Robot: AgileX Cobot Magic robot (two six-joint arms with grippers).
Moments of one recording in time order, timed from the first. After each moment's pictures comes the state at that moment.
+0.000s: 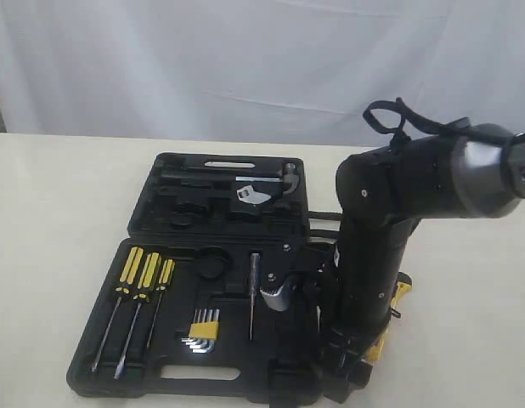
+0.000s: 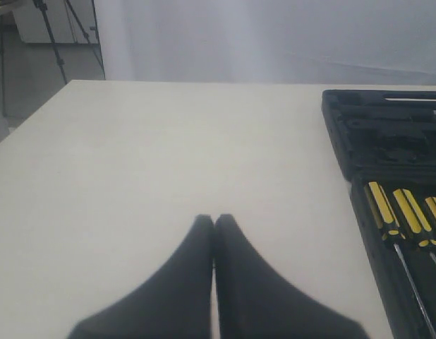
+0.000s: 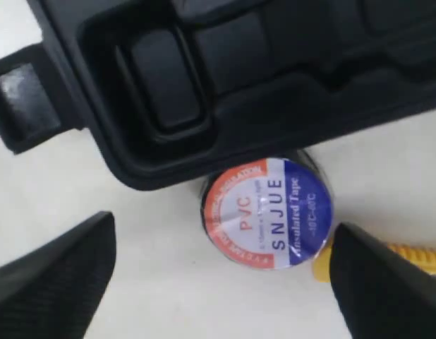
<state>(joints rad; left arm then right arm) 0.07 0.00 0.00 0.01 0.35 0.01 0.19 1.87 -1.11 0.08 0.97 -0.63</state>
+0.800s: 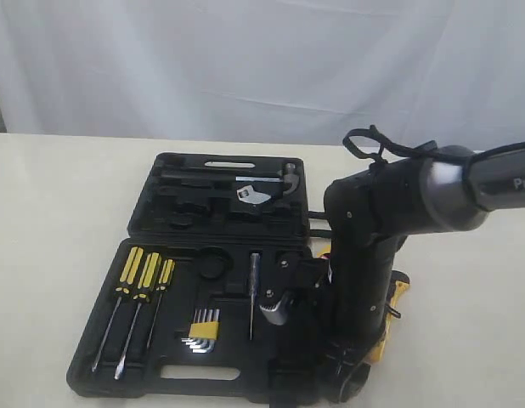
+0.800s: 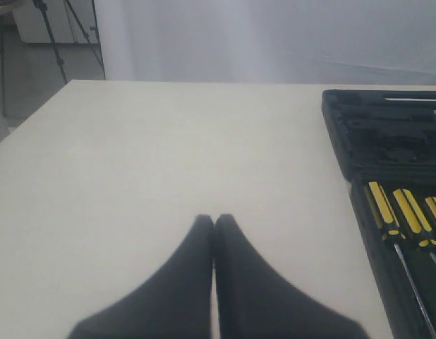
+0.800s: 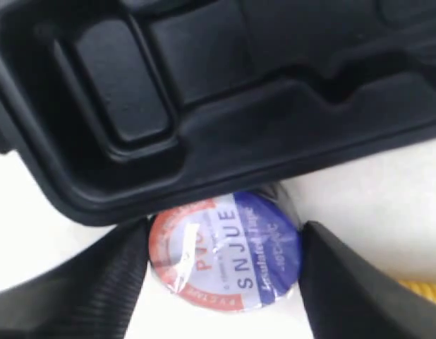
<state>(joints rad) 0.07 0.00 0.00 0.01 0.35 0.01 0.20 1.95 -1.11 0.06 0.92 -0.60</state>
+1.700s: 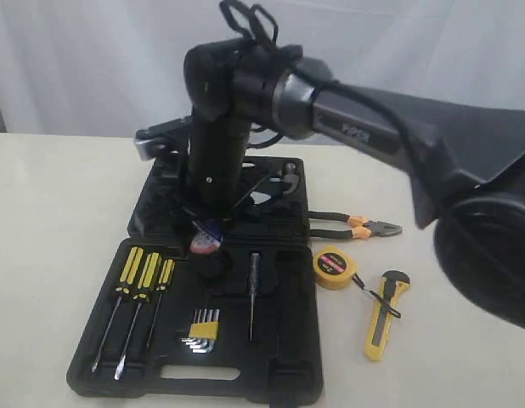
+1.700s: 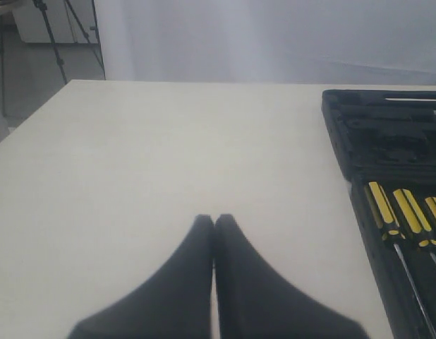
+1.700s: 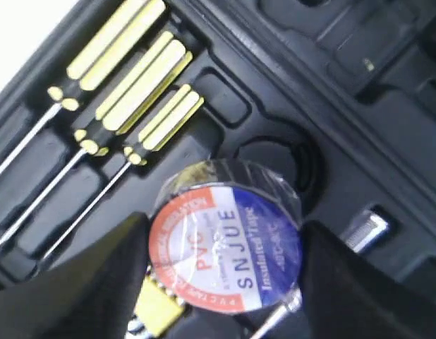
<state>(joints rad) 0.07 0.00 0.00 0.01 0.35 0.01 0.33 2.29 -2.07 0.06 1.21 0.03</state>
